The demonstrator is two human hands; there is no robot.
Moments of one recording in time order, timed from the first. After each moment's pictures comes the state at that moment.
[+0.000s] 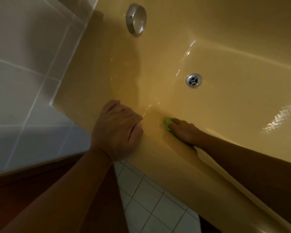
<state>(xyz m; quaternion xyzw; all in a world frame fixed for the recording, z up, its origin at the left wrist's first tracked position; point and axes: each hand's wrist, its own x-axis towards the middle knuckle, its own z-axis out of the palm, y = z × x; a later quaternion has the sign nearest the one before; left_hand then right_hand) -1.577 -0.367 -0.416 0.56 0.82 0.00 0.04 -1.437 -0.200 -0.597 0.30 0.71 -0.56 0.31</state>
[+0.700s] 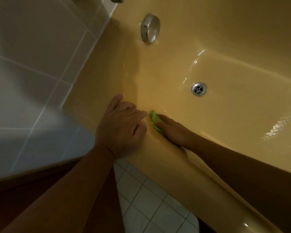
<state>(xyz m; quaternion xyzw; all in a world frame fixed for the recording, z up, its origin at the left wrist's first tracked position) -1.606 -0.369 -0.419 0.54 0.84 0.02 0.03 -1.492 -0.221 -0.555 0.24 0.70 -0.63 0.24</state>
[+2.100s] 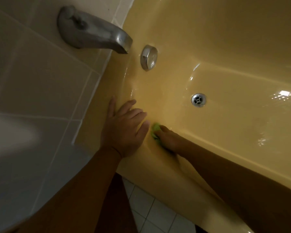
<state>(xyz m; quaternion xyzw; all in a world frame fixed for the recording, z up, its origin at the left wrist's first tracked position) -1.680 -0.330 -0.408 0.54 0.84 -0.02 0.08 -1.554 -0.228 -0.556 0.34 0.63 -0.63 0.29</state>
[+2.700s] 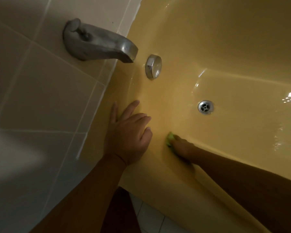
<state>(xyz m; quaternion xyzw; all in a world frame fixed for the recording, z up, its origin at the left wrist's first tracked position) -1.697 -0.325 -0.415 0.54 0.84 0.00 0.06 -1.552 -0.221 -0.606 0.38 0.64 -0.60 0.31</state>
